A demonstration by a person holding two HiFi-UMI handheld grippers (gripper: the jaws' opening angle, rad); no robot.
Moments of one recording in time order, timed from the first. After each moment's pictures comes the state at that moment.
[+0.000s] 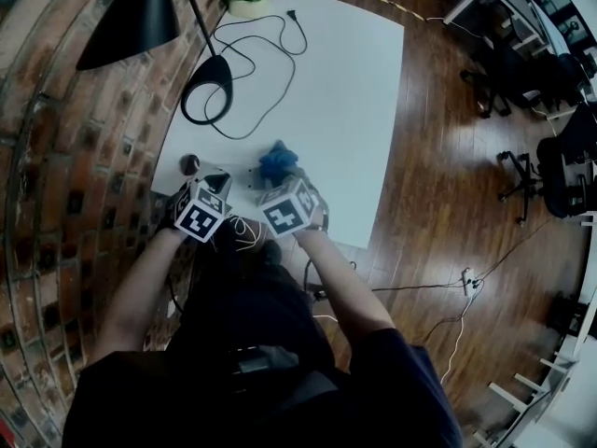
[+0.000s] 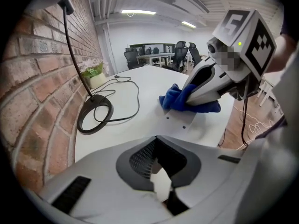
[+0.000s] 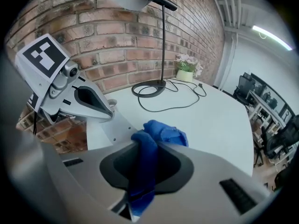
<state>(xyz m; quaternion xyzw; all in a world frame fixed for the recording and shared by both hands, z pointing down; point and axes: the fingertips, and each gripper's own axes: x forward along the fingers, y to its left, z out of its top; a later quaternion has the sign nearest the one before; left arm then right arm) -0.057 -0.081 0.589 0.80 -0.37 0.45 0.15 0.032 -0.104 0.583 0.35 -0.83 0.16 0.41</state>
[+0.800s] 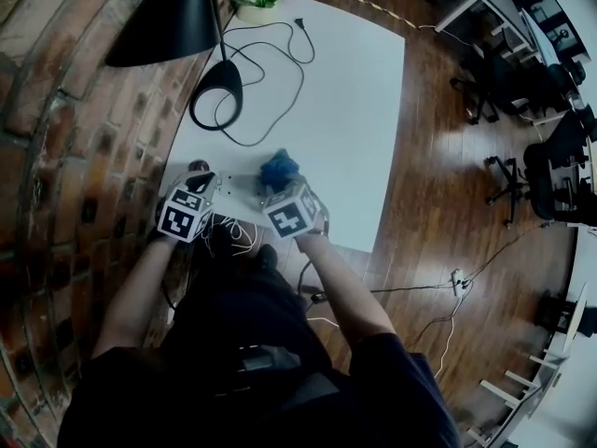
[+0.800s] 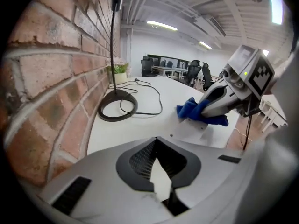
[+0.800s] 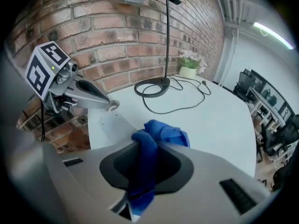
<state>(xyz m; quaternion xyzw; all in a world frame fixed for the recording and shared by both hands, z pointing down) -0.131 -0.099 0.586 0.81 -0.43 0.35 0.20 0.005 -0.103 0.584 0.35 -0.81 0.17 0.44</state>
